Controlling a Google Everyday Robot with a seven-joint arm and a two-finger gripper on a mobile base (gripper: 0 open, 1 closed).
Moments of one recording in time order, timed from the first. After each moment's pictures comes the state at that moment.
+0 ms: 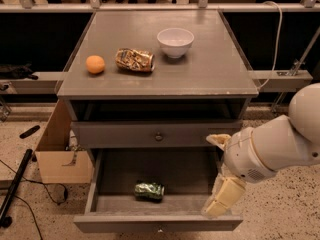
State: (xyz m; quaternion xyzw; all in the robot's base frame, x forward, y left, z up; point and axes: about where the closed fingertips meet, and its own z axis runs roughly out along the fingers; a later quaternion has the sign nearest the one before) arm 0.380 -0.105 0.782 -0.59 0.75 0.19 0.24
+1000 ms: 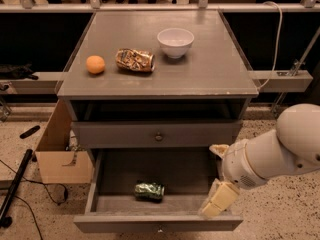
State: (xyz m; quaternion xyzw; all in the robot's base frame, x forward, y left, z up) arm 0.392 -0.115 0.733 -0.55 0.78 0.19 0.23
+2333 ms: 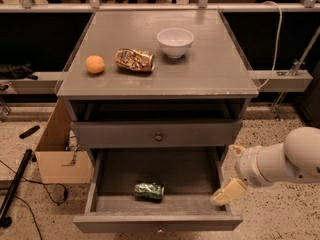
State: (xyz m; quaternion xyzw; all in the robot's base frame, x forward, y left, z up) arm 0.447 -0.181 0.661 -0.49 0.82 0.13 0.27
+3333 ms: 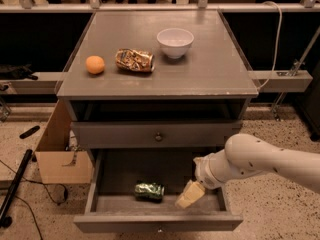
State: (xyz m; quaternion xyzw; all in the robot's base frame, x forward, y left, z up) arm 0.468 -0.095 0.562 -0.49 0.82 0.19 0.21
